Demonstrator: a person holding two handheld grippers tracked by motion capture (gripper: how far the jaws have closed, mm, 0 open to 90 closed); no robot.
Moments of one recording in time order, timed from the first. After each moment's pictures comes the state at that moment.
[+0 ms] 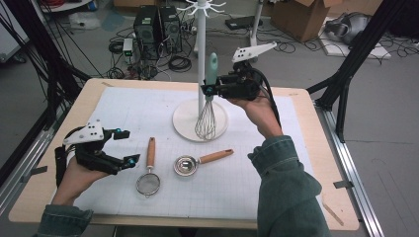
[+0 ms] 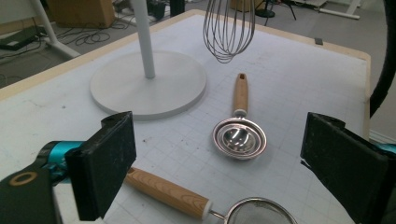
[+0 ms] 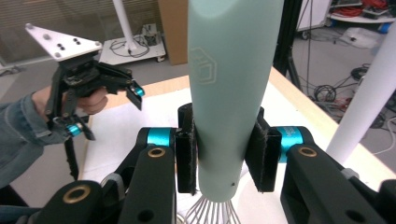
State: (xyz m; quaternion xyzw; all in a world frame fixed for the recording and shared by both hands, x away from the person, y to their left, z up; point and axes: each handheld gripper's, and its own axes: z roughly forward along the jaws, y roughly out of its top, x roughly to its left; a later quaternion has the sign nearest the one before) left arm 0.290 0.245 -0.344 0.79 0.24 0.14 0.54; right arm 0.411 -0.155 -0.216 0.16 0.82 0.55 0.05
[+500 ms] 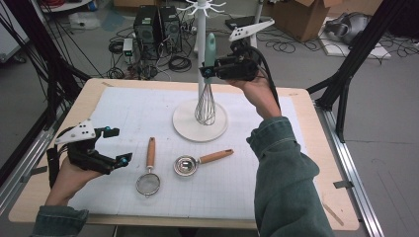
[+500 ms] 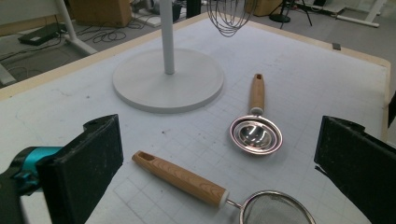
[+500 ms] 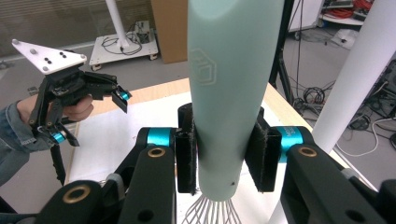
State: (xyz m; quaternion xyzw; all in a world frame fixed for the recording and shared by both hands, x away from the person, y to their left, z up) left arm 0.290 0.261 -0.346 0.78 0.27 0.15 0.54; right arm 0.439 -0.149 -0.185 0.15 0.83 0.54 0.06
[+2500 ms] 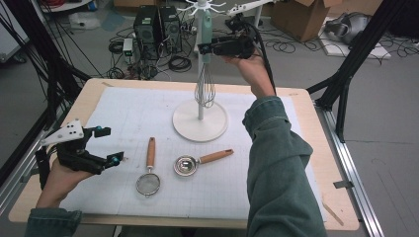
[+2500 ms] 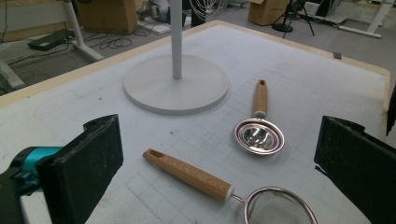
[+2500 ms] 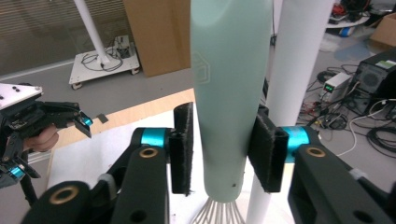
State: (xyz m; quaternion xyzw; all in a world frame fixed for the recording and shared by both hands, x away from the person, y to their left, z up) left arm 0.284 0.279 -0.343 0.77 0.27 0.16 0.56; right arm 0.478 -0.142 -0.160 0.20 0.81 0.54 0.07
